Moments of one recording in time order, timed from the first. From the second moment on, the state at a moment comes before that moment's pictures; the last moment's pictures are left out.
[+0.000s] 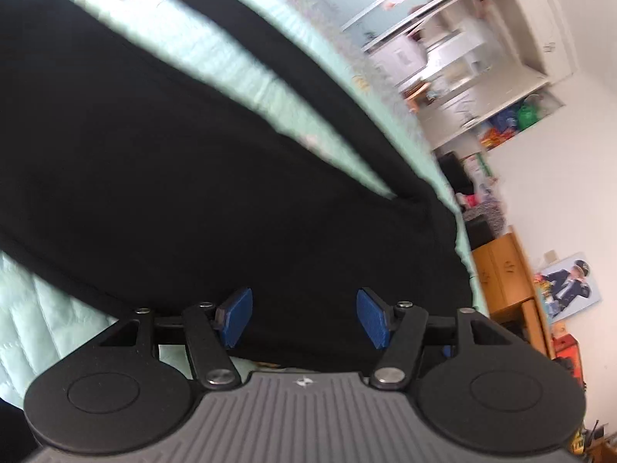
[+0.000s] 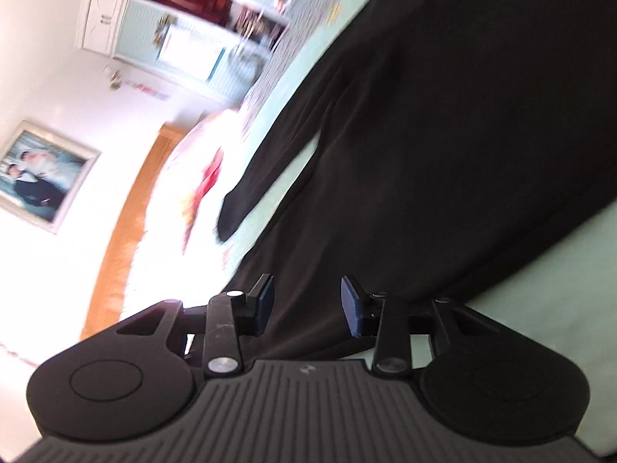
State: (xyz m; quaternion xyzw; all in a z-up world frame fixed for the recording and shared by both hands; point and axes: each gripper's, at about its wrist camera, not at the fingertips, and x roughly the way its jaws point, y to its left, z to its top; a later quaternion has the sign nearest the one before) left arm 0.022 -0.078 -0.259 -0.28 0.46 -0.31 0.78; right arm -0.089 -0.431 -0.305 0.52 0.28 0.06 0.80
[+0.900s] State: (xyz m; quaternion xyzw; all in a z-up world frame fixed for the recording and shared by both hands) left arm 0.047 0.108 -0.226 -0.29 0.43 -0.01 0.86; right arm -0.109 -0.425 -0.319 0.47 0.35 -0.01 0.81
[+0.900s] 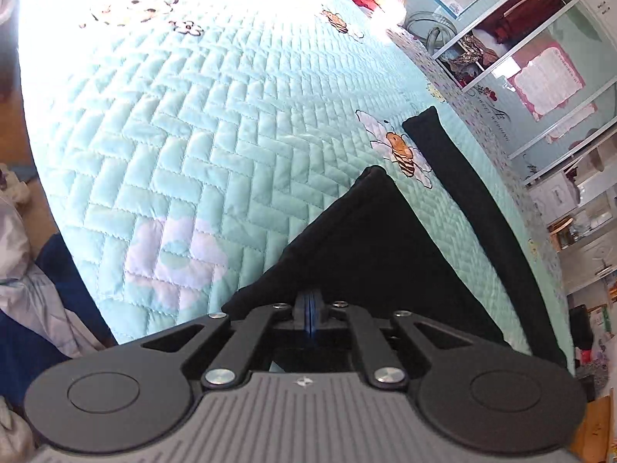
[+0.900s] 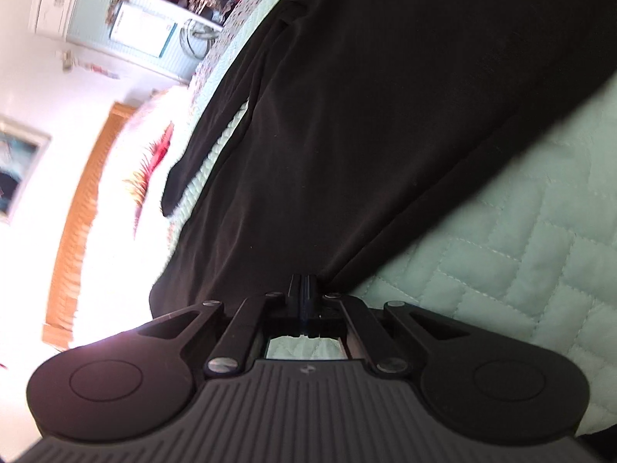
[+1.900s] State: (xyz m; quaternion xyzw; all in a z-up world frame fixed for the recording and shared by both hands) left arm 0.123 -0.055 -0.231 -0.17 0.46 -0.14 0.86; right arm -0.037 -0.440 -0.259 0.38 0.32 0.03 0.87
